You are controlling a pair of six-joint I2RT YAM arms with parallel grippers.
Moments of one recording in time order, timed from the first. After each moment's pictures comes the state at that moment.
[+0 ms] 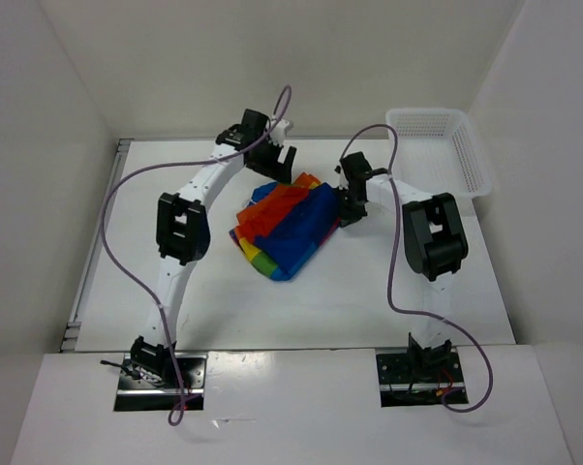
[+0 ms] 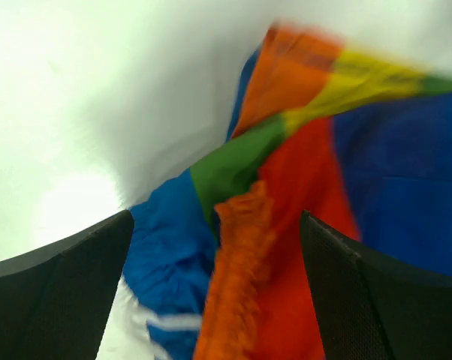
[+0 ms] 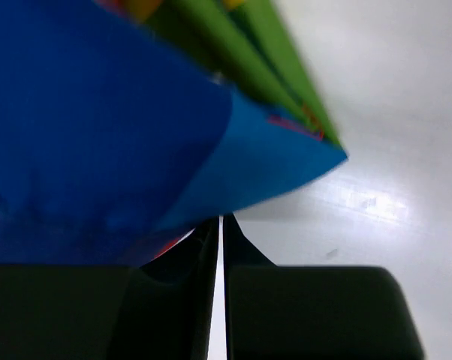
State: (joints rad) left arm -0.34 2.42 2.36 -0.77 0.32 0.07; right arm 0.30 2.03 1.44 -0.58 -0.09 0.15
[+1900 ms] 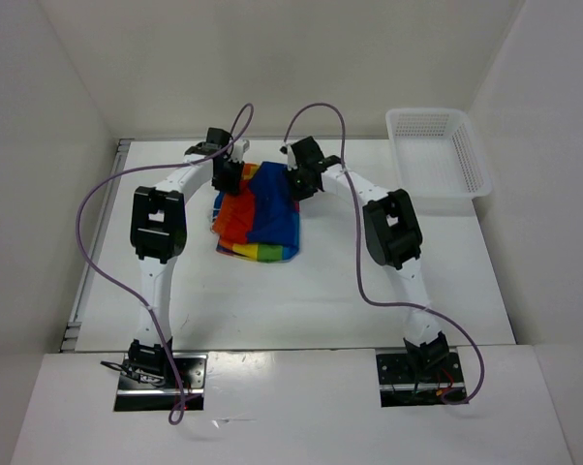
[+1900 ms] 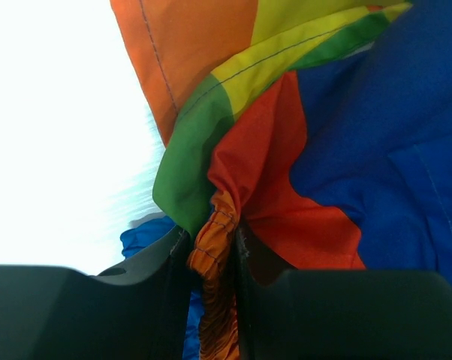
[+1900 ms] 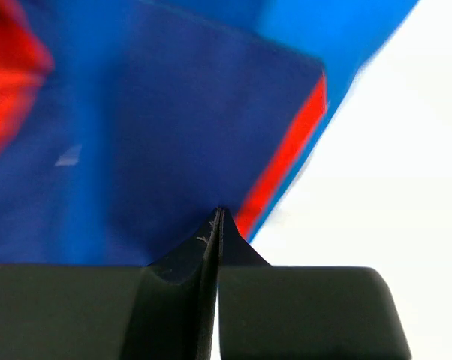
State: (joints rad) left arm -0.17 2.36 1.96 -0.64 0.14 0.07; right arm 0.49 2.34 1.97 -0.52 -0.14 0.09
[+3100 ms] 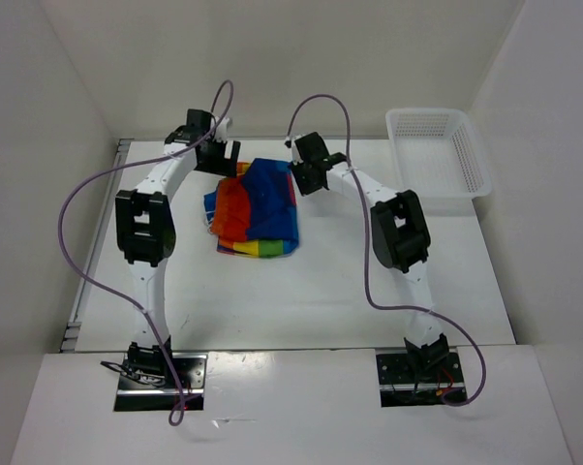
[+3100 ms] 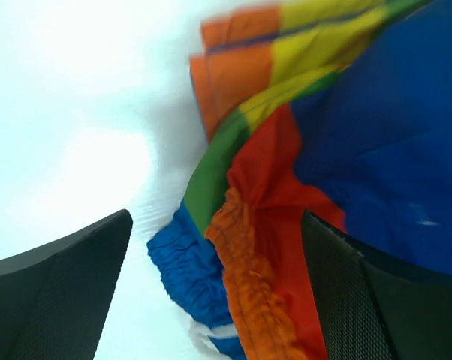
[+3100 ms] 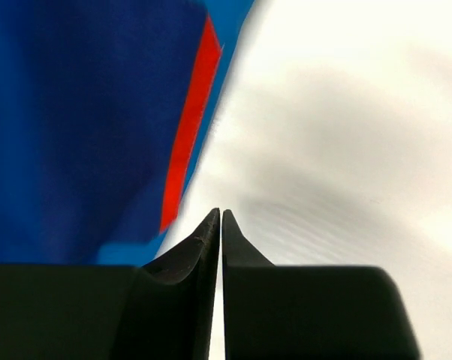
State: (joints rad) left arm -0.11 2.28 2.01 -0.66 0.11 0.07; right arm 0.49 2.31 1.92 -0.49 0.04 0.00
